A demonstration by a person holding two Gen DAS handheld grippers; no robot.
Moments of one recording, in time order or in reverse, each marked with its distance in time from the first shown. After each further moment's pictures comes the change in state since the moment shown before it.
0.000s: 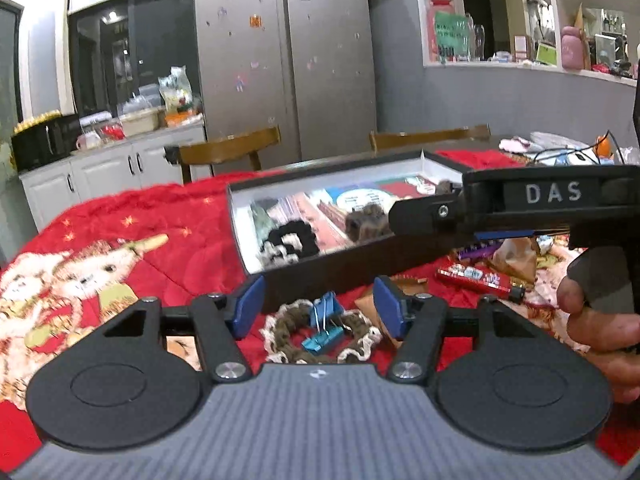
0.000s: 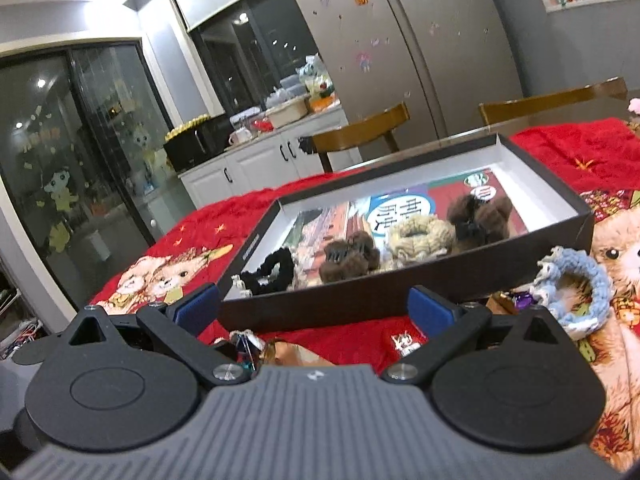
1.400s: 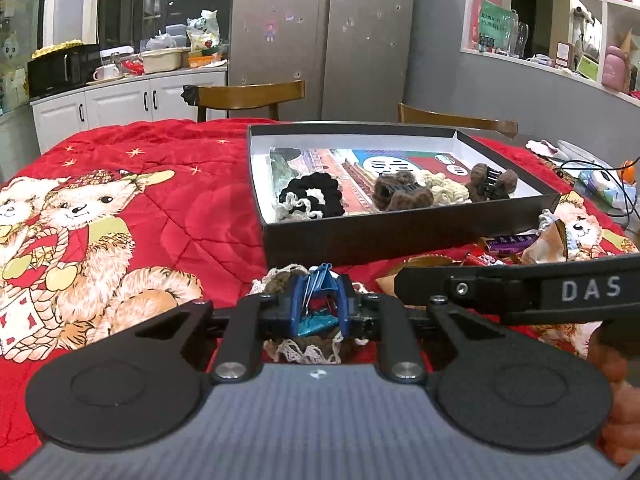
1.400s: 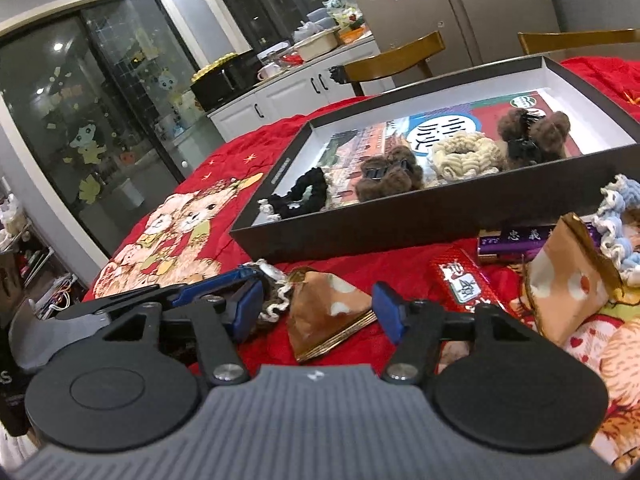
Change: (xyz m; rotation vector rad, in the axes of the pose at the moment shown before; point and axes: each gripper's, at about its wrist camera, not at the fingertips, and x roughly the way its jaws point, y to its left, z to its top) left arm 0.033 0.018 -0.010 -0.169 0.102 0.015; right arm 0.026 0.004 -0.015 0.017 0.209 0.102
